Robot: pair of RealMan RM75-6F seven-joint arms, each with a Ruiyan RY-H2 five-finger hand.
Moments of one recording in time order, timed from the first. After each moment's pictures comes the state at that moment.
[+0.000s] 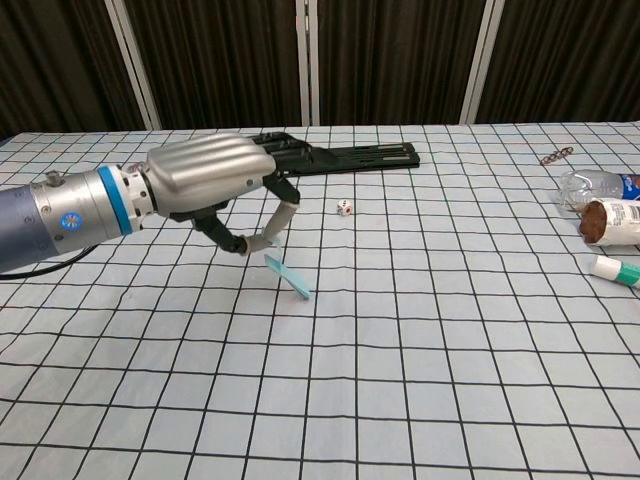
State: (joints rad) left arm -0.93 -1.68 0.02 -1.02 1.73 1.12 -0.13; right arm 0.12 -1.09 0.13 -1.56 -1.40 1.39 0.03
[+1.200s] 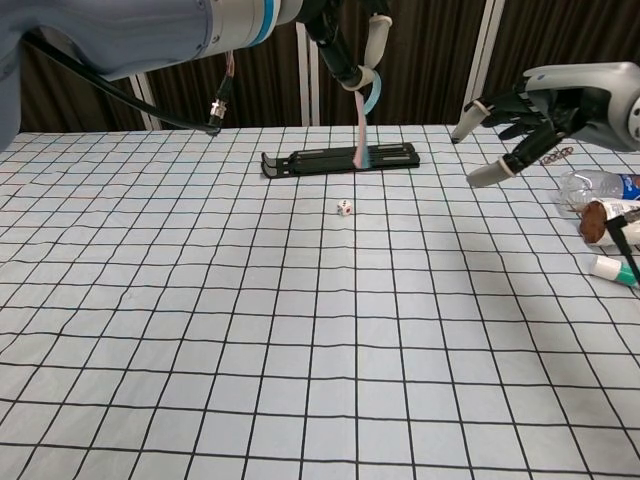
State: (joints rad) left arm -1.22 -1.55 -0.41 -1.66 0.62 1.03 0.68; right arm 0.70 -1.29 0.33 -1.77 -0.79 0.88 0.05
